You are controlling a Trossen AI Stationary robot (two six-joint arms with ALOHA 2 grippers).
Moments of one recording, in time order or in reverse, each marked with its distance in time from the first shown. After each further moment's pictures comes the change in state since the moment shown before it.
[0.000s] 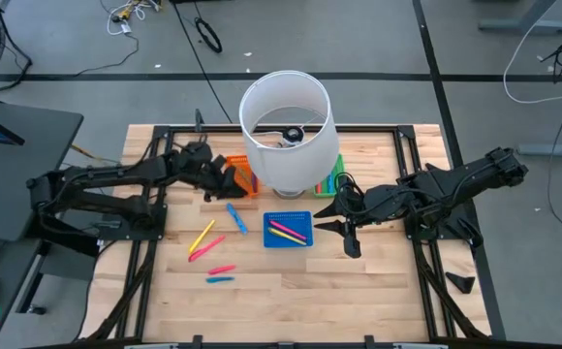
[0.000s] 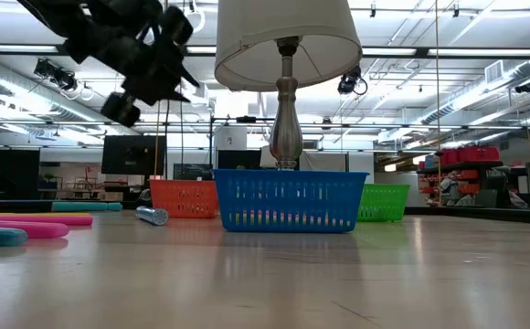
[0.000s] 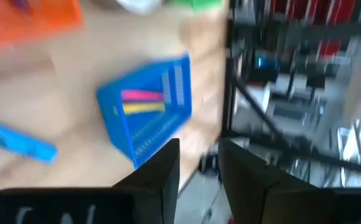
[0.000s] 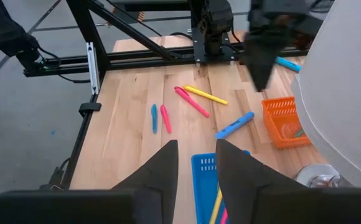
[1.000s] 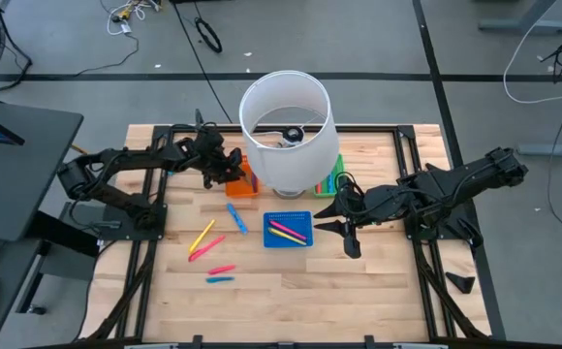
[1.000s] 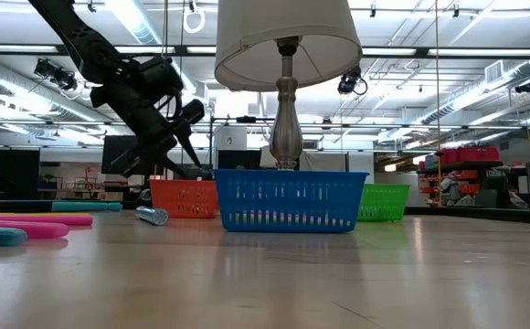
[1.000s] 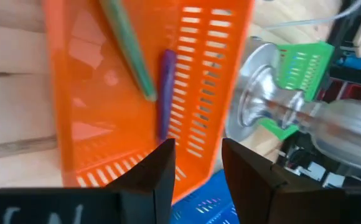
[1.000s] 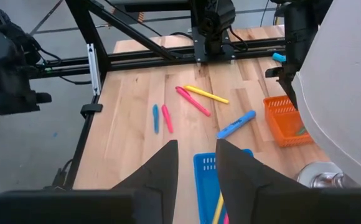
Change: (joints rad) left arm 0.303 0.327 0.000 0.037 -0.035 0.043; right arm 0.004 0.000 0.000 -0.001 0.000 0.019
